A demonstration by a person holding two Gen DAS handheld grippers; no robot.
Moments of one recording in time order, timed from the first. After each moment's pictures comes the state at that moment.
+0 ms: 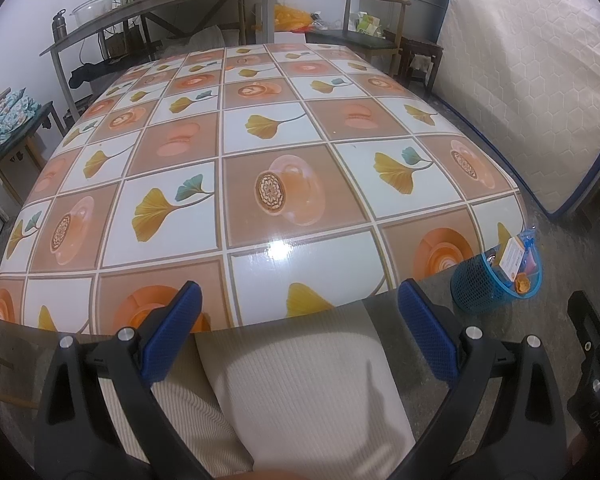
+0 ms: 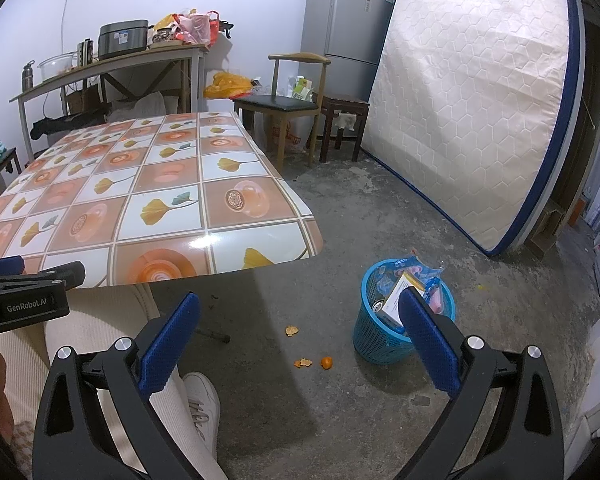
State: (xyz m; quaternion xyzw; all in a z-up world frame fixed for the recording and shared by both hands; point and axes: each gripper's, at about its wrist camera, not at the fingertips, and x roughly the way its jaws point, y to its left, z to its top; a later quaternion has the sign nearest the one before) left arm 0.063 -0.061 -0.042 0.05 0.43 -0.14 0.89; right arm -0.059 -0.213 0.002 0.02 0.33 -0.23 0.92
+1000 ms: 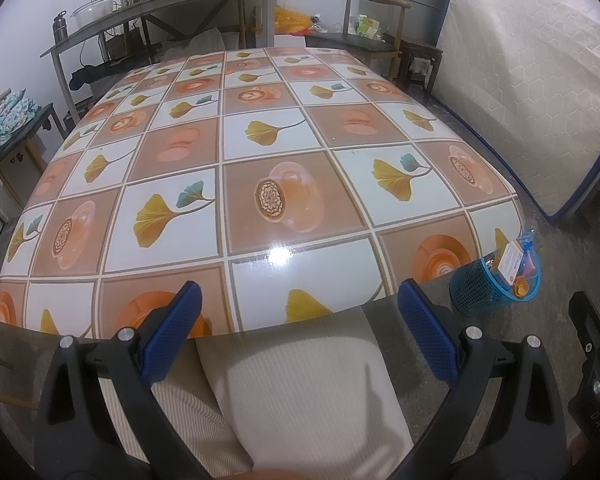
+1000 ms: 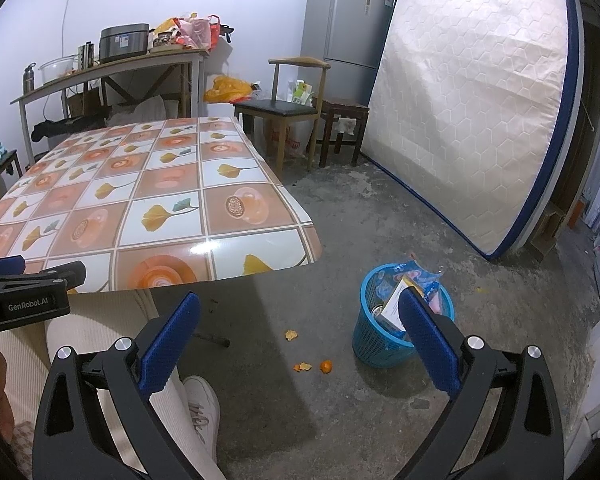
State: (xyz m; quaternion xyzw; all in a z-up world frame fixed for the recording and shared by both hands) left arm 0.063 -0.061 -0.041 0.05 0.42 -0.14 0.89; right arm -0.059 -0.212 0.007 0.02 0.32 -0.23 0.92
